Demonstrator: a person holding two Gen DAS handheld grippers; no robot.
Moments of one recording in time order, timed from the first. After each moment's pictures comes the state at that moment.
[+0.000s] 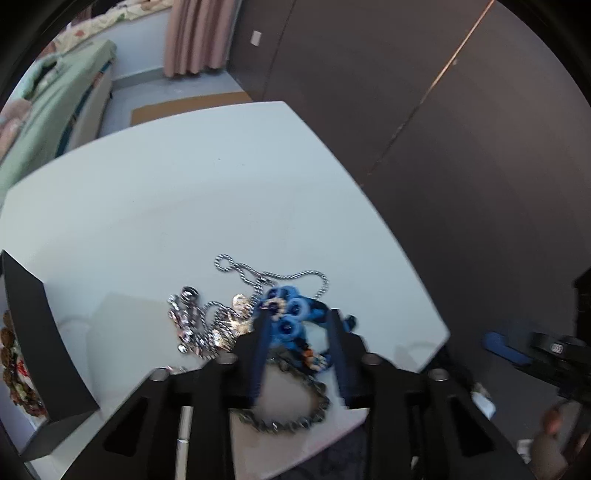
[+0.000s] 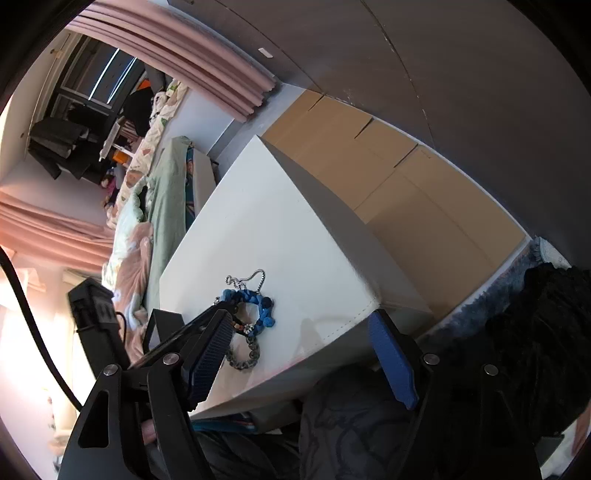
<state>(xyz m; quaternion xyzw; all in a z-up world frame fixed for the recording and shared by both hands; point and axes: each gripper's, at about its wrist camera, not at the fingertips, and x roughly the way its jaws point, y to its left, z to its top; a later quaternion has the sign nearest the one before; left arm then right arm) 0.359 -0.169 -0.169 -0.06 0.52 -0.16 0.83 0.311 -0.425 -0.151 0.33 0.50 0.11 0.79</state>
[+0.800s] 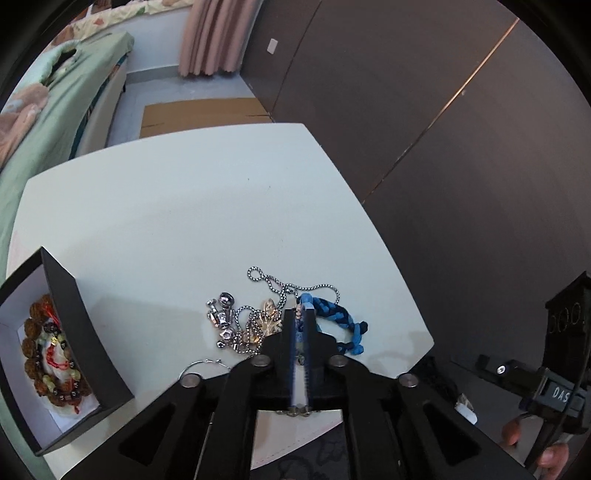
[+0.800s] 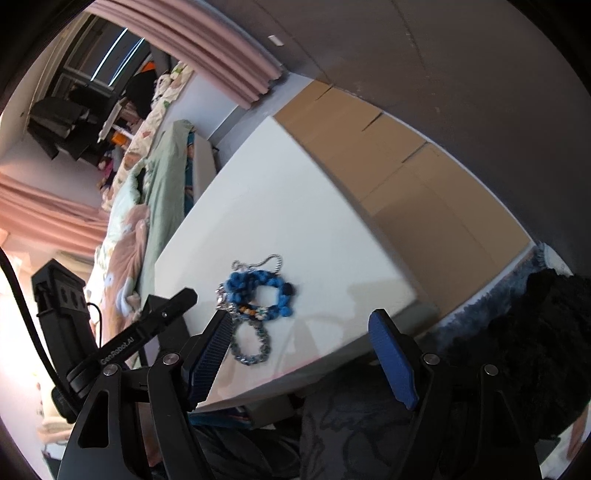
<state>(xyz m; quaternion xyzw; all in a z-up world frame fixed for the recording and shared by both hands) 0.361 -0.140 -0.145 -0.11 0.52 -0.16 0.83 0.315 -0.401 -0.153 0.31 0.52 0.11 0.79</state>
